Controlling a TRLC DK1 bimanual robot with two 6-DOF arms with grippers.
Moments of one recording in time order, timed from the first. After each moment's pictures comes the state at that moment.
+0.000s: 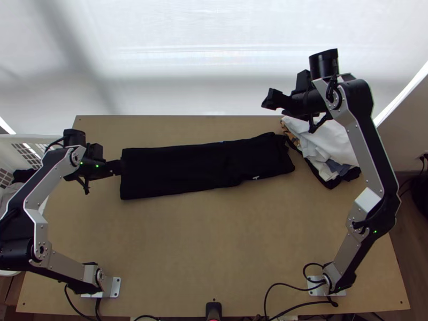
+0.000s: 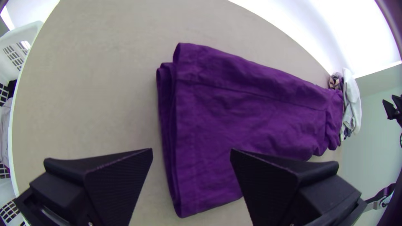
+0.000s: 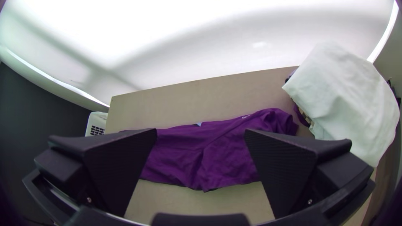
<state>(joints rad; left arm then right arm) 0.17 1.63 1.17 -0.70 0.34 0.01 0.29 1.90 2.25 -1.15 -0.27 0.45</state>
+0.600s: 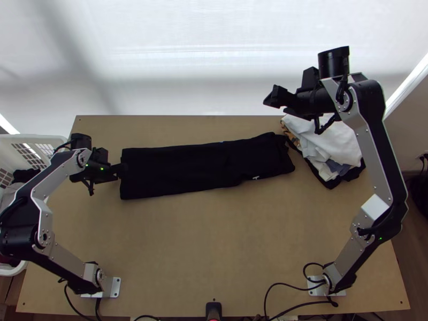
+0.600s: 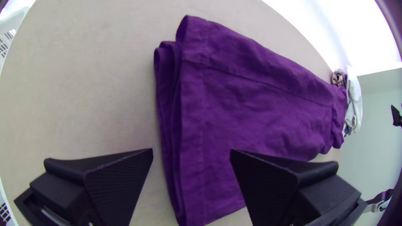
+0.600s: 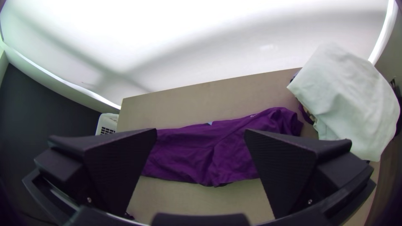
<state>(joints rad) 0.18 1.73 1.15 -0.65 0.38 0.02 0.28 1.85 2.25 -1.16 -0.30 0.47</state>
